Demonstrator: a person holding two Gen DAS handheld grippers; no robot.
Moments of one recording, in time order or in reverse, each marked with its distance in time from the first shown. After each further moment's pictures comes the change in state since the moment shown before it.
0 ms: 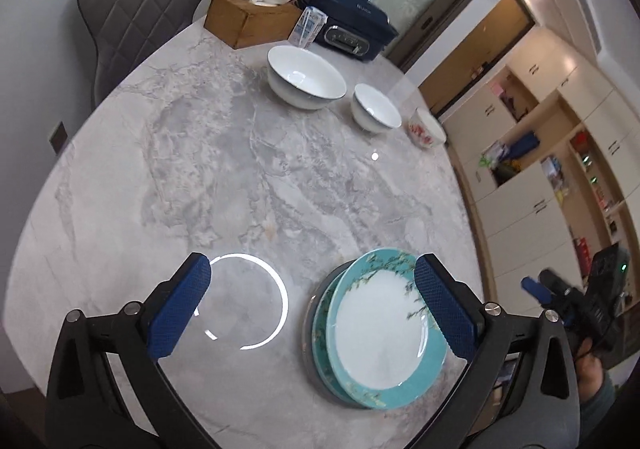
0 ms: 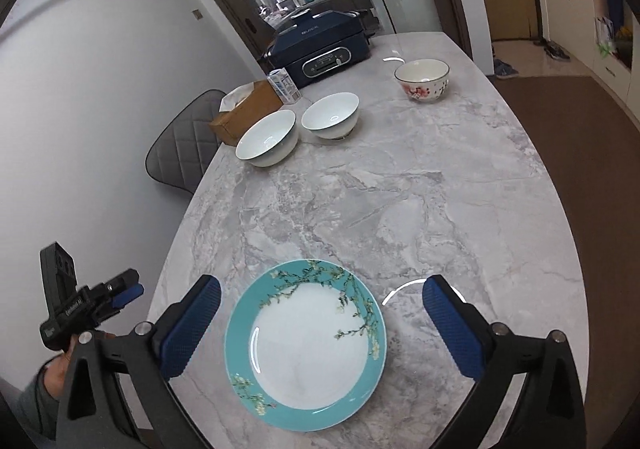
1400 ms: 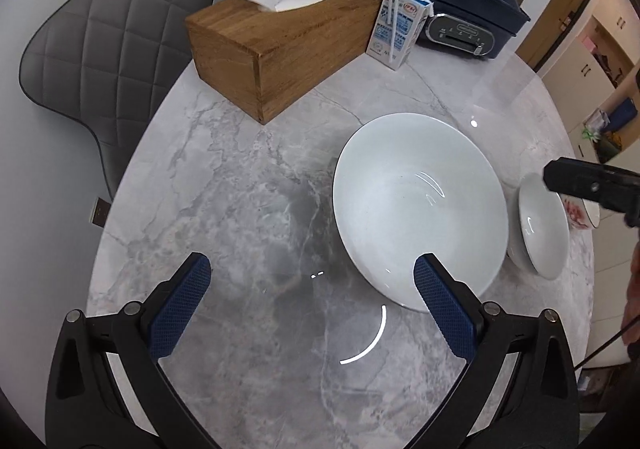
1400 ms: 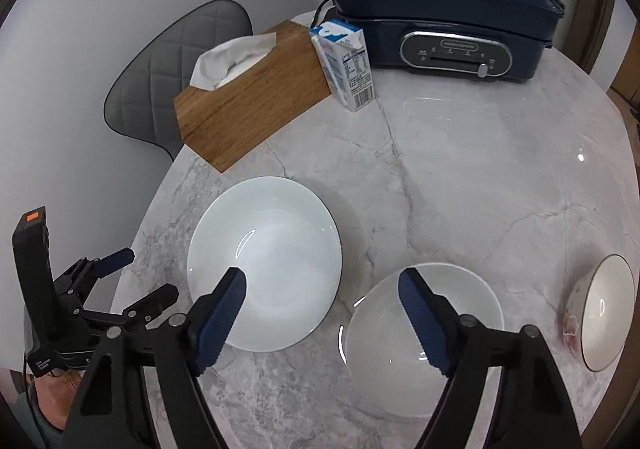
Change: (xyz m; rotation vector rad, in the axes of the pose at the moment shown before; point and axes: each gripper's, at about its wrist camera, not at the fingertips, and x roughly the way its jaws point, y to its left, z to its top) left arm 0.254 0.027 0.285 0.054 0.154 0.370; right arm 0.362 0.110 0.288 -0.385 0.405 -0.002
